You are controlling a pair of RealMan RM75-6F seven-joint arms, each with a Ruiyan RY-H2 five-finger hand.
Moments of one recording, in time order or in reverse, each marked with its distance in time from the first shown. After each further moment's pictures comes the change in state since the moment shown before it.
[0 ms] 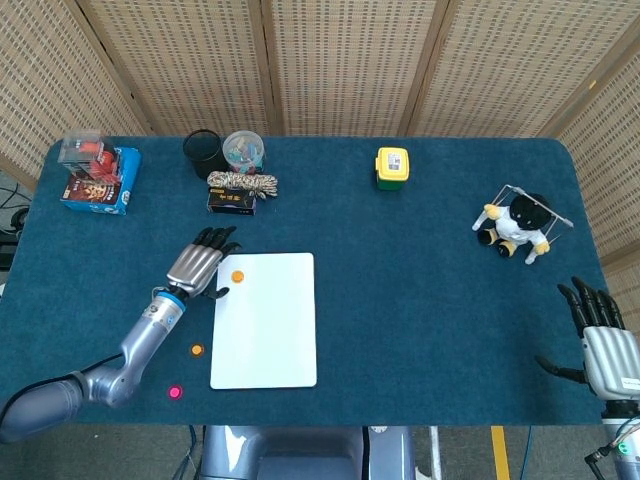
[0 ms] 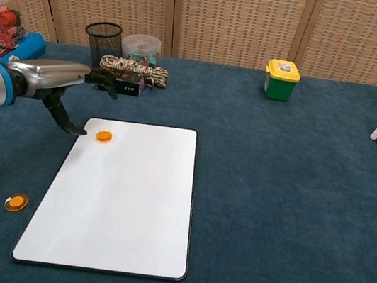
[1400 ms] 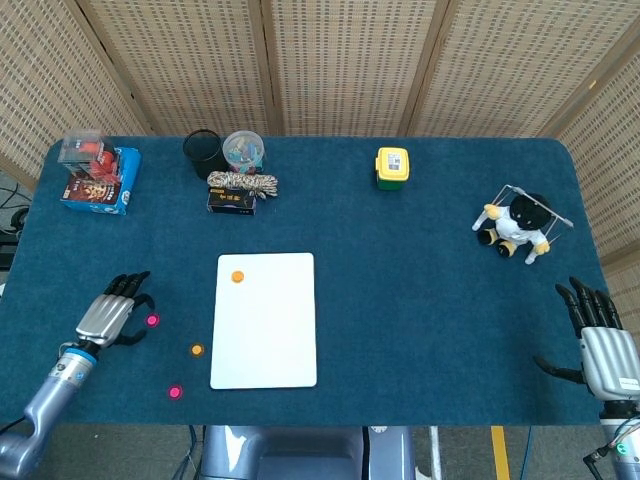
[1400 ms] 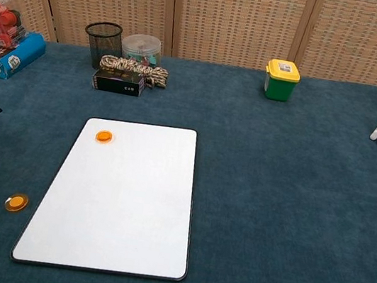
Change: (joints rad) left arm 0.311 0.075 0.244 0.214 0.319 0.216 -0.386; right arm 0.001 -0.001 -0.001 -0.004 -0.006 0.002 -0.002
